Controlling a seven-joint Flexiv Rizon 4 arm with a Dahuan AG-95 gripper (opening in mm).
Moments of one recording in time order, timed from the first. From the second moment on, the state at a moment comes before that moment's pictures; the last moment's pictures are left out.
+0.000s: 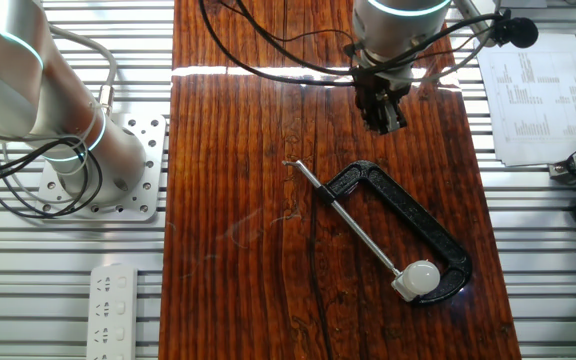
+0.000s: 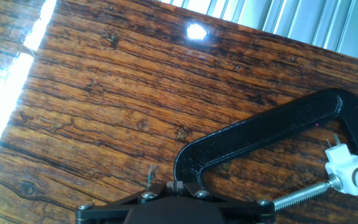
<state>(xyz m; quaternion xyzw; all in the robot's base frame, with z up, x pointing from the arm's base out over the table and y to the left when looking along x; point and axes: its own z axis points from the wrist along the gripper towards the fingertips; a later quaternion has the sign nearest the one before) 0.493 0.008 0.157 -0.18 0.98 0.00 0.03</state>
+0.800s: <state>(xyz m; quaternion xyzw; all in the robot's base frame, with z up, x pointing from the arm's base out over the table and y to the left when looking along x) 0.494 0.013 0.152 -0.17 0.99 0.00 0.03</state>
